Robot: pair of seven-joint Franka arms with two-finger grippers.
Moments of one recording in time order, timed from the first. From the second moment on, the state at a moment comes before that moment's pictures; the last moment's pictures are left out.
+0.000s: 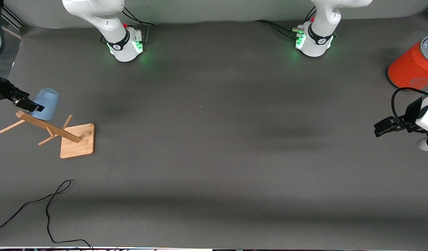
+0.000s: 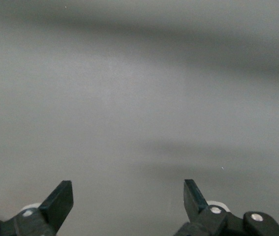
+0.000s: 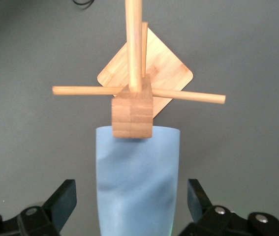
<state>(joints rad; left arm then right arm) -0.16 0.18 0.17 -1.51 0.01 1.74 -0.12 0.03 -0.11 -0.33 -2.05 0.02 1.84 0.36</state>
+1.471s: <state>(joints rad) -0.16 0.18 0.17 -1.51 0.01 1.74 -0.12 0.14 -0.31 -0.29 -2.12 0.03 1.69 0.64</state>
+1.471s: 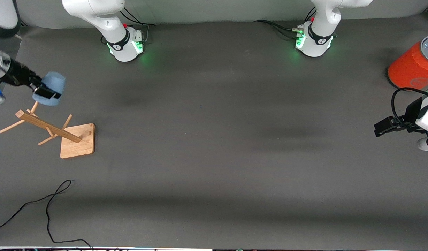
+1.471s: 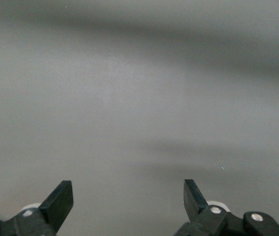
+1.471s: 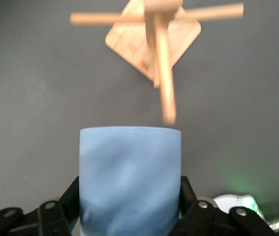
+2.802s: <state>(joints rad) -0.16 0.18 0.17 -1.51 0.01 1.74 -0.12 0.91 0.40 -0.19 -1.37 0.13 1.71 2.09</state>
